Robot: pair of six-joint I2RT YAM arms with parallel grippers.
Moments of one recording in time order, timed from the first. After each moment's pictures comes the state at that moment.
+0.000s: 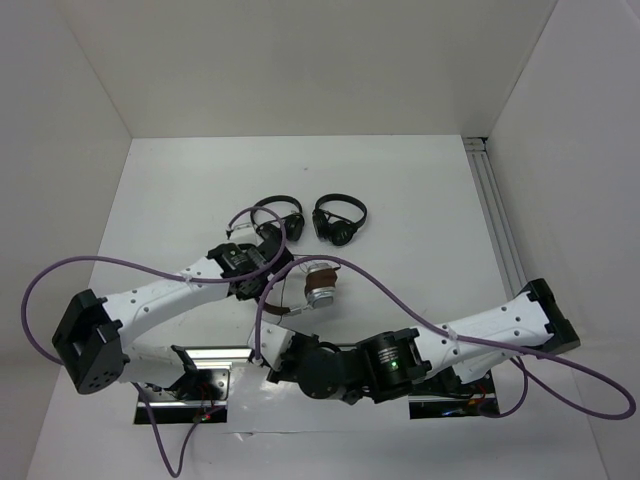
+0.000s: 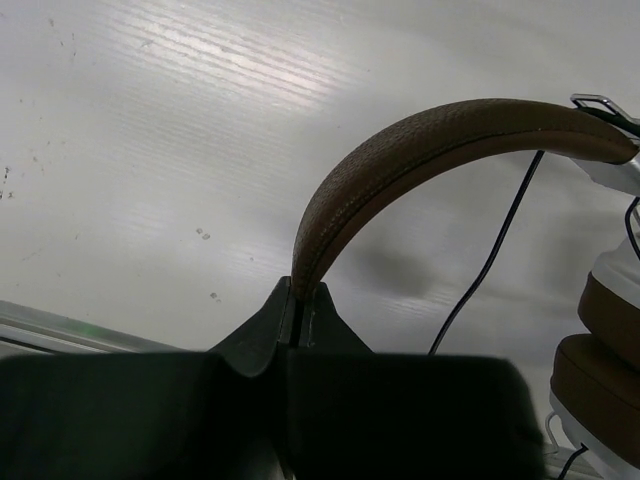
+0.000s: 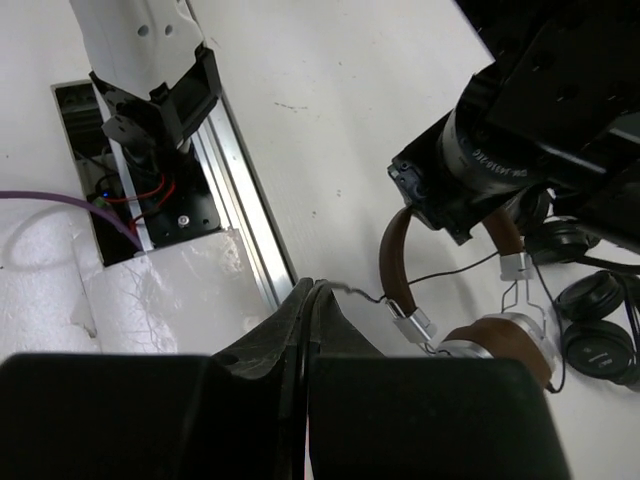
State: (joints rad) left arm -0.82 1.32 0.98 -0.97 -0.52 -1.11; right arm 1.79 1.32 1.19 -0.28 0.69 0.00
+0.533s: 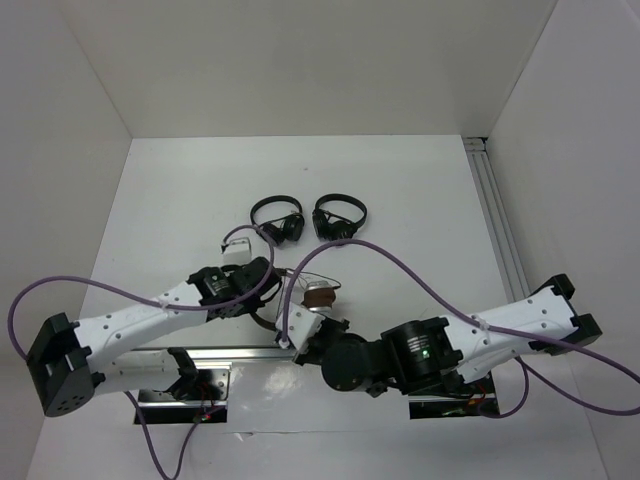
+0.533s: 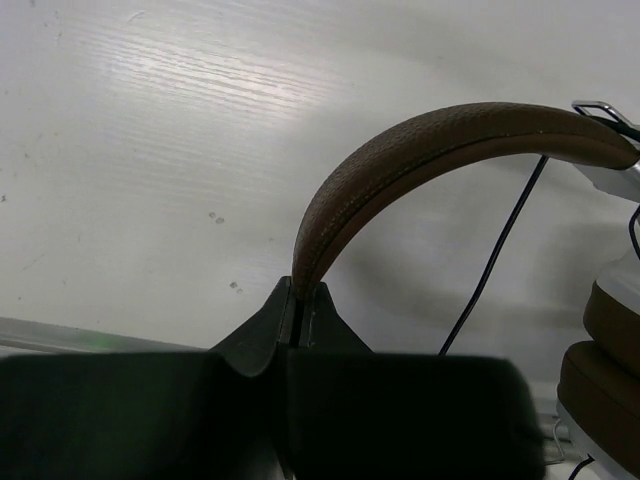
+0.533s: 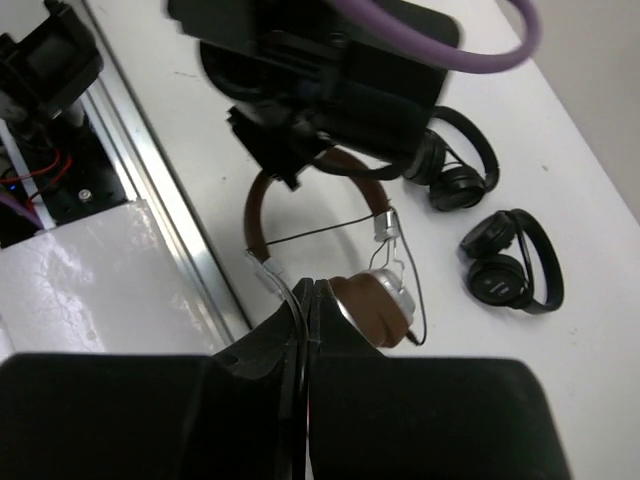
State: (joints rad) left arm -0.87 1.16 0.80 -0.88 -0.52 -1.07; right arm 1.80 1.22 1.21 -0.49 0.84 0.02
